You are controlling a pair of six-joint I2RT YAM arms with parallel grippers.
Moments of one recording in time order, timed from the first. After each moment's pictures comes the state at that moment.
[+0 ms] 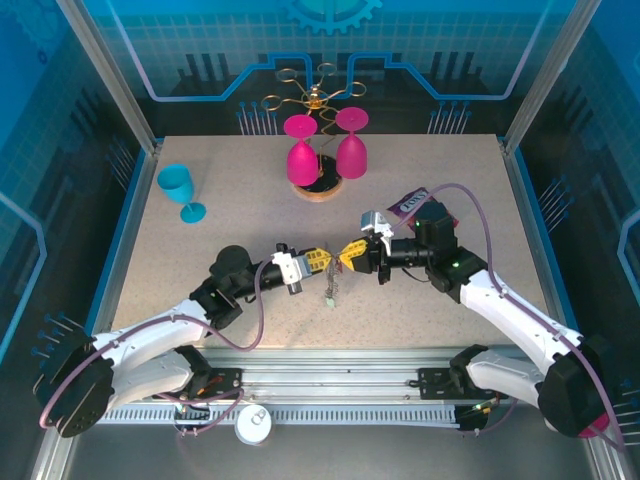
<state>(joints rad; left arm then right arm) -0.70 1.05 0.45 0.63 0.48 0.40 0.50 1.09 0.75 -0.04 -0.91 -0.13</state>
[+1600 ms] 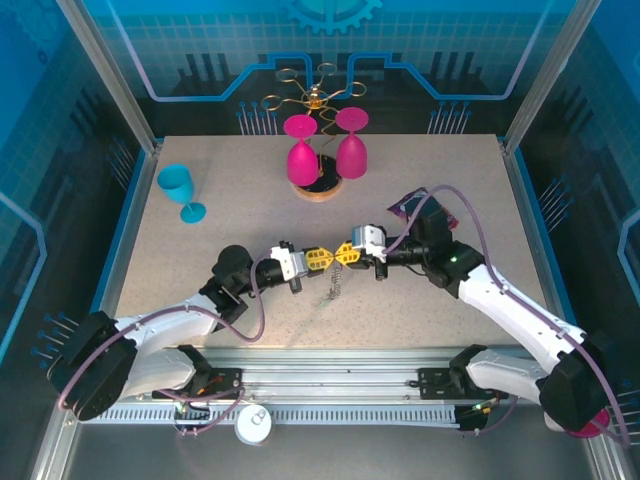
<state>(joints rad) -0.66 1.17 0.42 0.86 0.59 0.26 0.56 1.12 0.86 -0.21 -0.82 -0.64</state>
